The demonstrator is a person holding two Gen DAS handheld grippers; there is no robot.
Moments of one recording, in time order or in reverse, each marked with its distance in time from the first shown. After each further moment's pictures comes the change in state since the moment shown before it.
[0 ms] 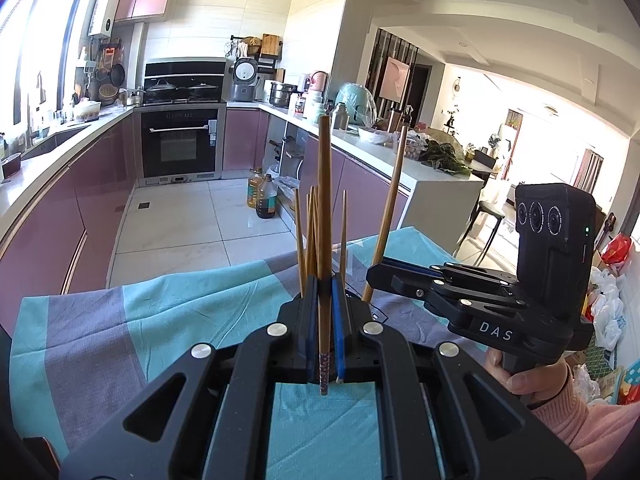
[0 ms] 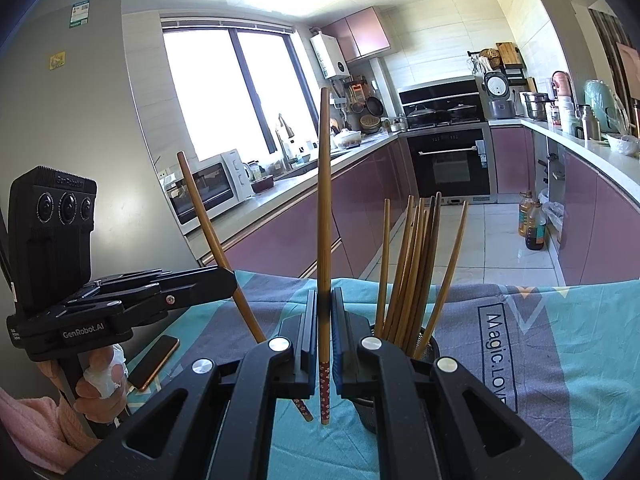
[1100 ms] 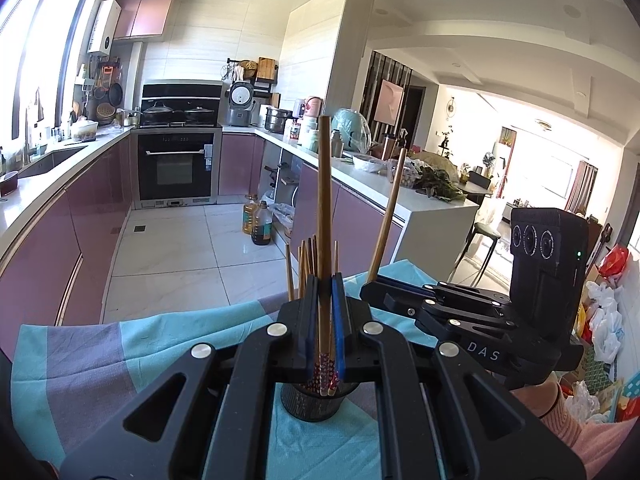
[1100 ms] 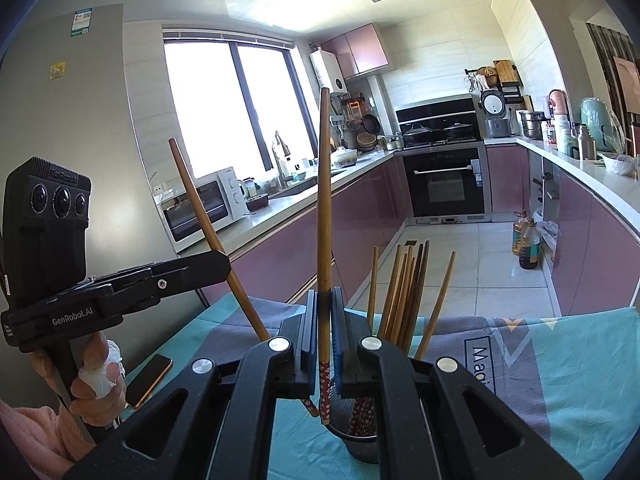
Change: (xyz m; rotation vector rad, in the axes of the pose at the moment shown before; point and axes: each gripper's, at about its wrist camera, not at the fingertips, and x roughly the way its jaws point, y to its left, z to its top) left arm -0.017 -0.005 0.022 0.009 -0.091 -0.019; right arm -0.008 -0.002 0.020 -0.018 -0.060 -0.027
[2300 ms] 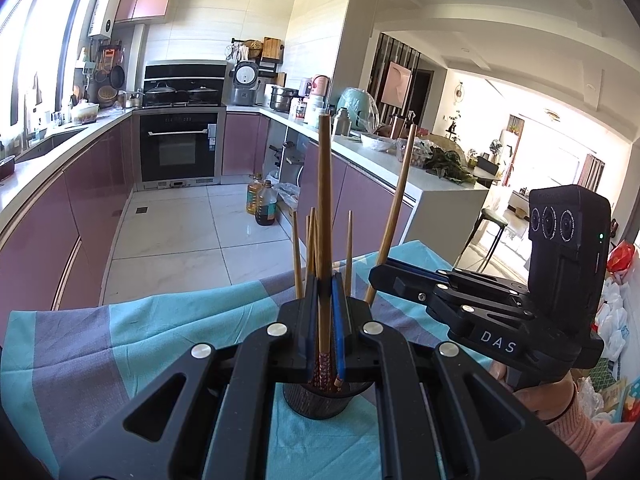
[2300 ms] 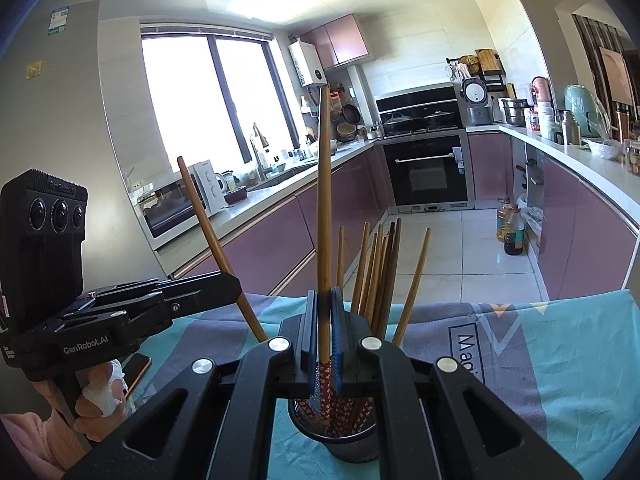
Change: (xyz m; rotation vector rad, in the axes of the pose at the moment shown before) left arm 0.024 0.005 -0.002 -0.014 0.079 0.014; right arm 0.012 -0.010 -0.005 0.040 0.034 -0.065
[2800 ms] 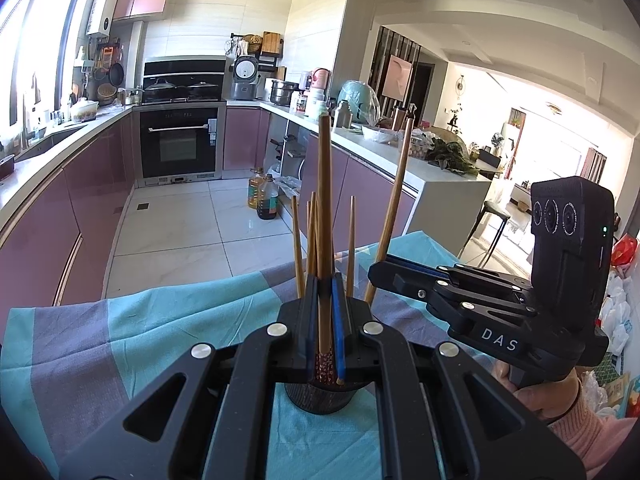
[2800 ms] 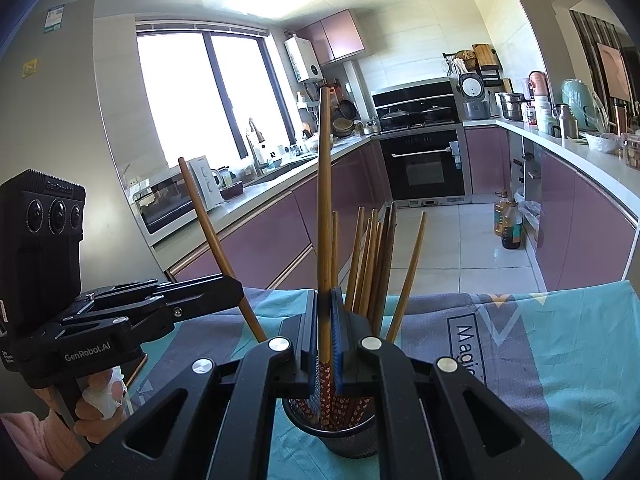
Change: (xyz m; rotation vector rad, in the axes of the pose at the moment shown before) left arm 0.006 0.004 -0.001 0.008 0.025 0.005; right arm 0.006 -0.004 -0.009 0.008 0.017 -0.010
